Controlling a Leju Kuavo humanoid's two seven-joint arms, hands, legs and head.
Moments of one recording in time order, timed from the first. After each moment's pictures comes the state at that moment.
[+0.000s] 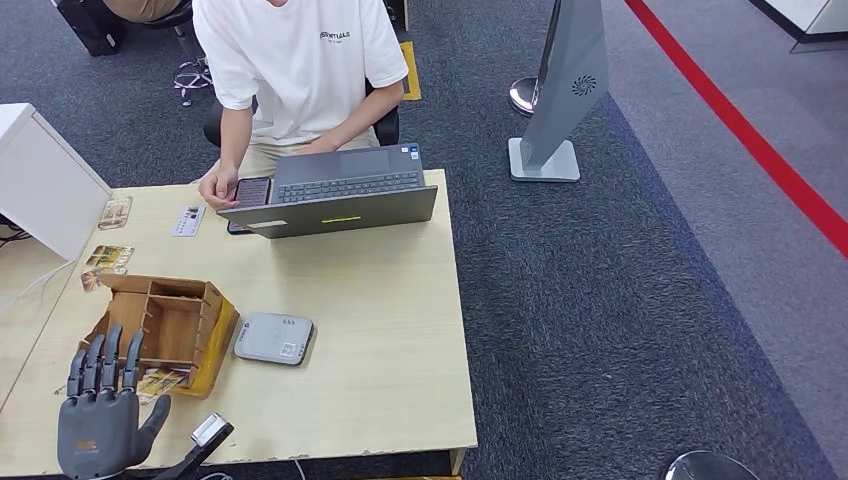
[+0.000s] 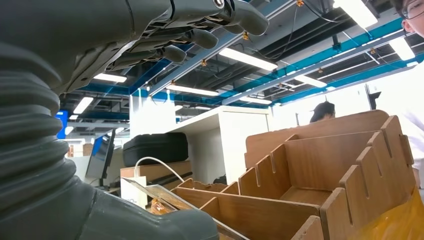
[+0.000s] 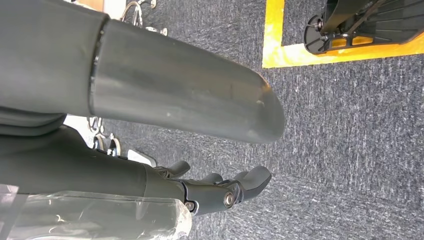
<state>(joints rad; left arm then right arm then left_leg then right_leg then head) 0.11 -0.07 0.36 -1.36 -1.37 0.70 -0.46 -0.06 0.16 -0.87 -0.19 1.08 -0.13 0.07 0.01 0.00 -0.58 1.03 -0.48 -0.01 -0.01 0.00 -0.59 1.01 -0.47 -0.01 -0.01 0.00</state>
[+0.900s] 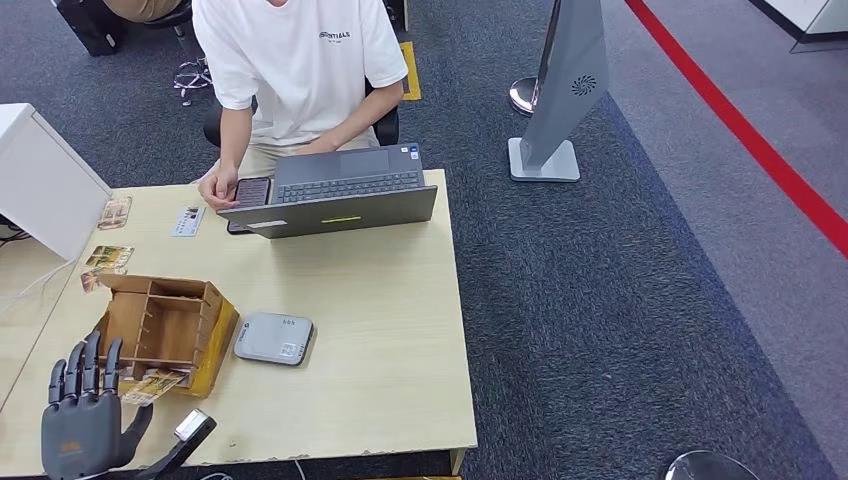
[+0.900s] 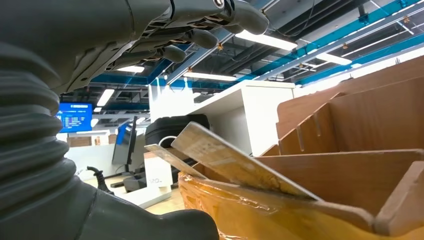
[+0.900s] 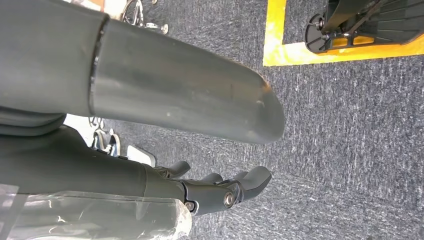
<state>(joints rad) 0.05 -0.05 0.45 -1.24 -1.37 0.70 -0.46 -0.07 0.16 -0.87 -0.19 1.11 -0.13 0.07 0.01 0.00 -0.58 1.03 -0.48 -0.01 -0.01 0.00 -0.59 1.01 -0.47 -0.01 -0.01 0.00</state>
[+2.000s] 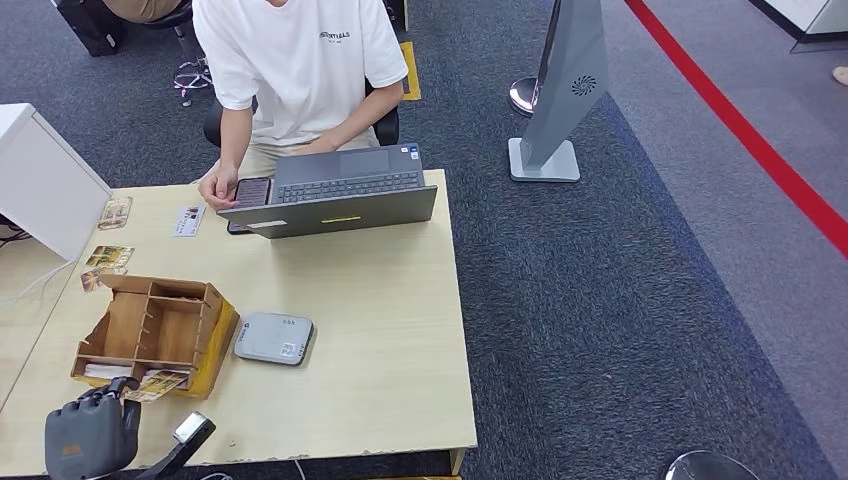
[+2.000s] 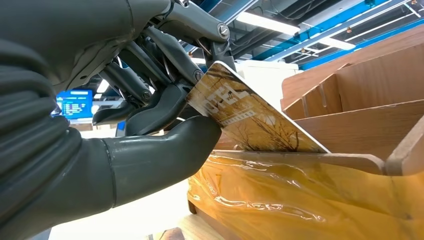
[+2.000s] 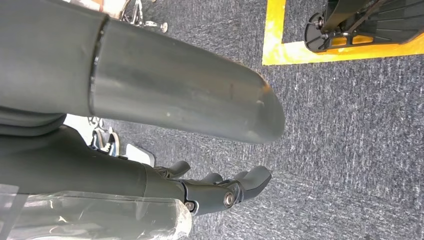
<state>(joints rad) 0.03 -0.03 0.46 -1.15 -1.32 0.70 -0.47 -0.07 0.16 -0.87 -0.19 1.11 -0.13 0.07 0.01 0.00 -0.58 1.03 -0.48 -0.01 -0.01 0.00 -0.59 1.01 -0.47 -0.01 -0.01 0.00</state>
